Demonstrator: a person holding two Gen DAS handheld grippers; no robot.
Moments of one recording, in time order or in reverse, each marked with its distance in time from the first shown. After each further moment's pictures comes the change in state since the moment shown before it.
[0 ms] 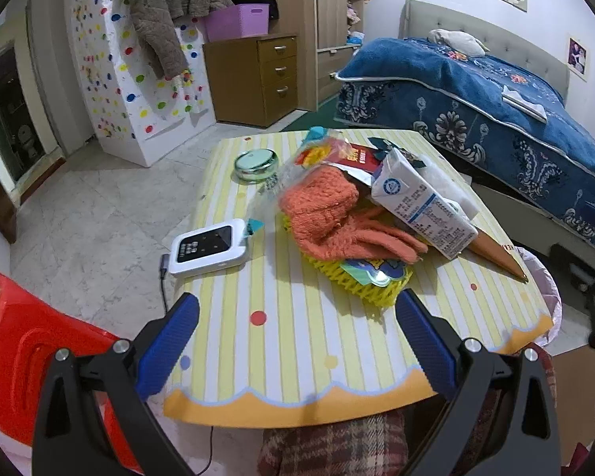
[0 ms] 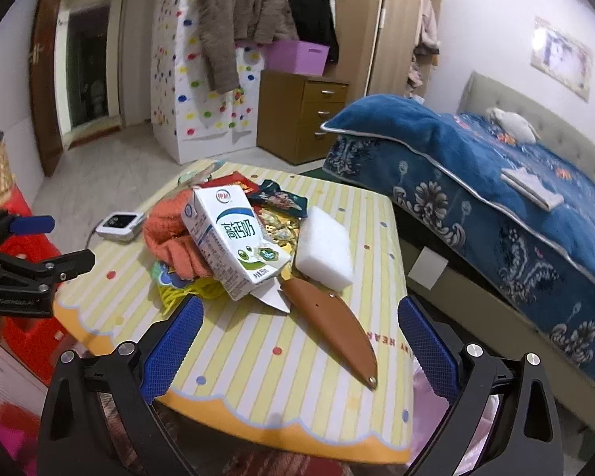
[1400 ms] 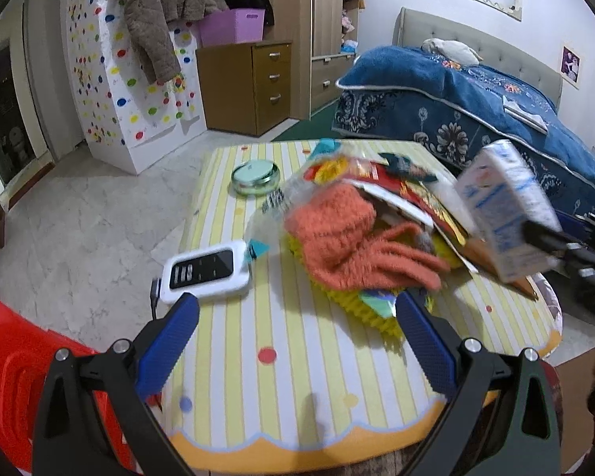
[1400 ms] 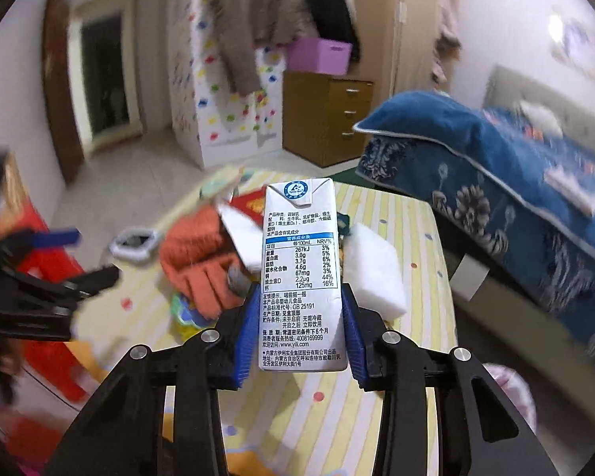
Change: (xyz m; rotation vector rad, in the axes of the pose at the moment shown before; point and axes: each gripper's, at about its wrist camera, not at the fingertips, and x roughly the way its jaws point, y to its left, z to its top) left arm 0.026 0.021 0.019 -0.006 -0.047 -0.038; right arm 0.012 0.005 0.036 0.105 -0.096 0.143
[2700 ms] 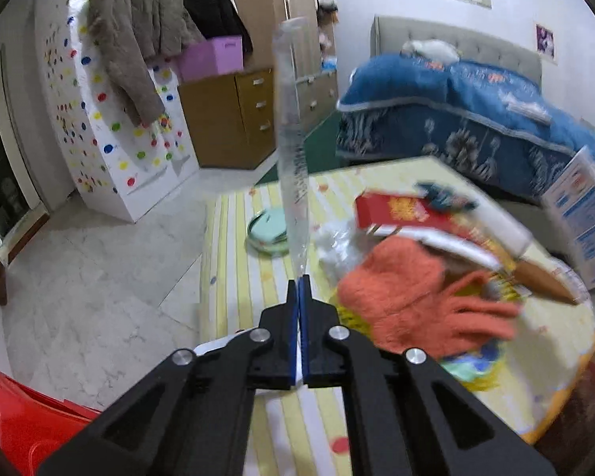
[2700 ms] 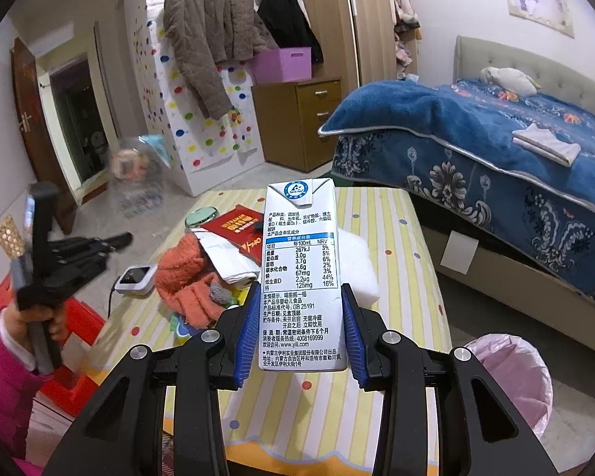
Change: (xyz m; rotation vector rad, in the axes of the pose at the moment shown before) left arm 0.026 0.034 0.039 0.133 -0.106 -0.011; right arm -0.024 -0.026 -0.005 0.139 -0.026 -0.013
